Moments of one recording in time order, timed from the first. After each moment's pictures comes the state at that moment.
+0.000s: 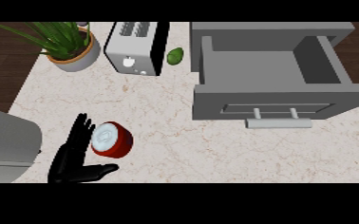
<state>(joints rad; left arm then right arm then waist) 0.12 0.05 0.15 -1.28 0.15 -0.12 -0.21 0.40 -0.08 -0.73 -2.18 -0.51 0.50 0.20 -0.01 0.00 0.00</state>
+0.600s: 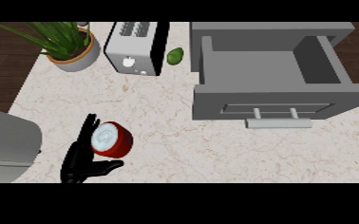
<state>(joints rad) 0.00 0.06 0.18 -1.00 0.17 -0.17 -0.35 0.39 -0.05 -0.76 -2.20 -0.53 0.54 0.23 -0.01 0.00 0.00</state>
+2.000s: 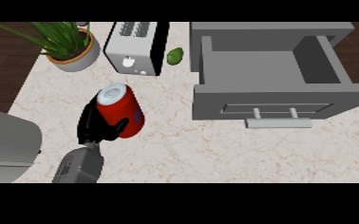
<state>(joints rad) -0.23 0.01 0.15 -1.07 0.33 -0.13 -0.27 0.42 -0.01 -0.76 -2.25 -0.56 0.55 0.26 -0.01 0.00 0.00</state>
